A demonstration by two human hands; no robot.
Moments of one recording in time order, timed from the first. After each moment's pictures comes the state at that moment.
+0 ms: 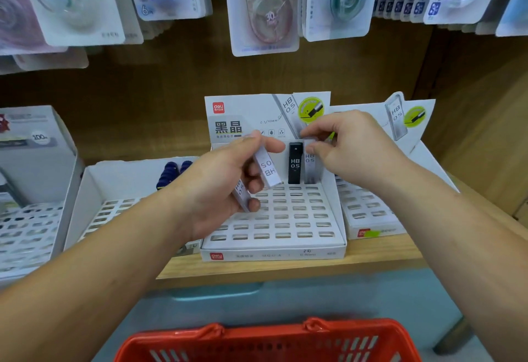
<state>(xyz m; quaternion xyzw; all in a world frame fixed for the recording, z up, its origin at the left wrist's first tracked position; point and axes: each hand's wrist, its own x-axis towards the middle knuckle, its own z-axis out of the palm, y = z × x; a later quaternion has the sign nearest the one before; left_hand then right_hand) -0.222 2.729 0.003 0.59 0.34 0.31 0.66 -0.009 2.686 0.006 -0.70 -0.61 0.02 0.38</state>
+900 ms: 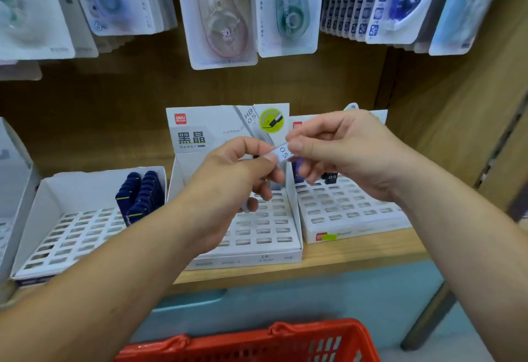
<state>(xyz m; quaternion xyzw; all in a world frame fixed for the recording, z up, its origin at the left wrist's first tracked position) -0.173 2.693 0.010 0.65 0.34 0.34 0.58 0.019 2.634 0.030 -0.52 -0.57 0.33 0.54</state>
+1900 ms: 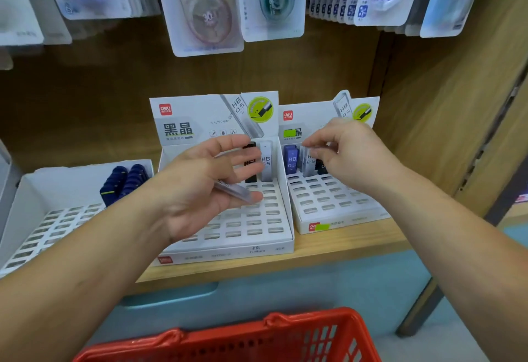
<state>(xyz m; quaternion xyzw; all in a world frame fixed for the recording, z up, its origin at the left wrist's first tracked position) -0.186 2.710 0.004 0.50 0.32 0.33 0.73 0.056 2.653 -0.013 -0.73 -0.59 -0.01 0.35</state>
